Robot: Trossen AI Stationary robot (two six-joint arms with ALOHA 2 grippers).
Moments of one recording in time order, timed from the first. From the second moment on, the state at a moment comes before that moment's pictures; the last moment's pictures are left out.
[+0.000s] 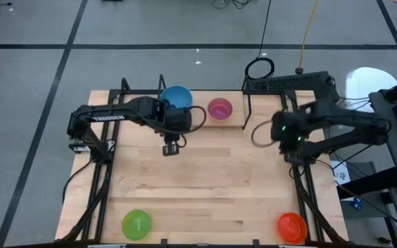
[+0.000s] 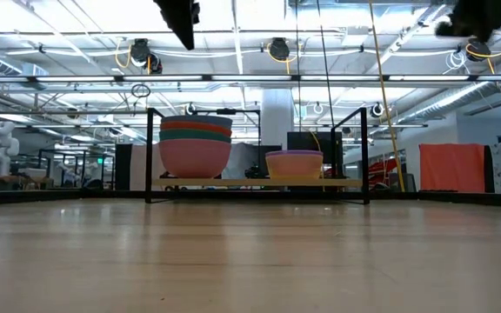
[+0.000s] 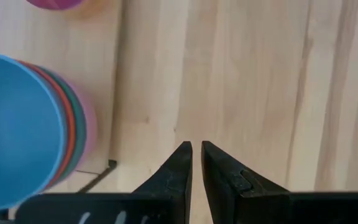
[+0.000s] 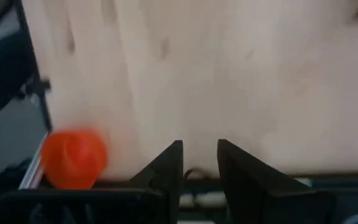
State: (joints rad) left arm 0.03 1.71 1.84 -1.39 -0.08 -0.05; right arm -0.05 1.03 1.25 -1.59 -0.22 0.16
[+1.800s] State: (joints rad) left arm 0.00 1.70 1.84 -1.41 -0.09 -0.15; right arm 1.01 1.36 0.73 -0.70 -0.26 0.98
